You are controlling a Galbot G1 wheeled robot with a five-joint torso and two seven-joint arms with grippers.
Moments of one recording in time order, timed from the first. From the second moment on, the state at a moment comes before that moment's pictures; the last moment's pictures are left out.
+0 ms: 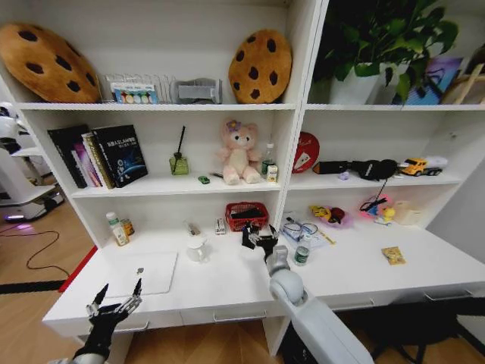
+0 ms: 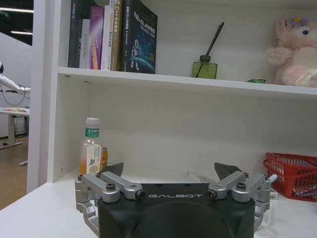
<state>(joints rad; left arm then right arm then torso) 1.95 -1.36 -0.87 -2.23 -0.48 -0.13 0.03 -1.05 1.15 0.05 1.86 0.49 -0.29 0.50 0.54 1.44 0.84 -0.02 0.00</state>
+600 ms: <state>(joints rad) 1.95 -1.36 -0.87 -2.23 -0.48 -0.13 0.03 -1.00 1.09 0.08 1.75 0.74 -0.58 0.43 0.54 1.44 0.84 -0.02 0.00</state>
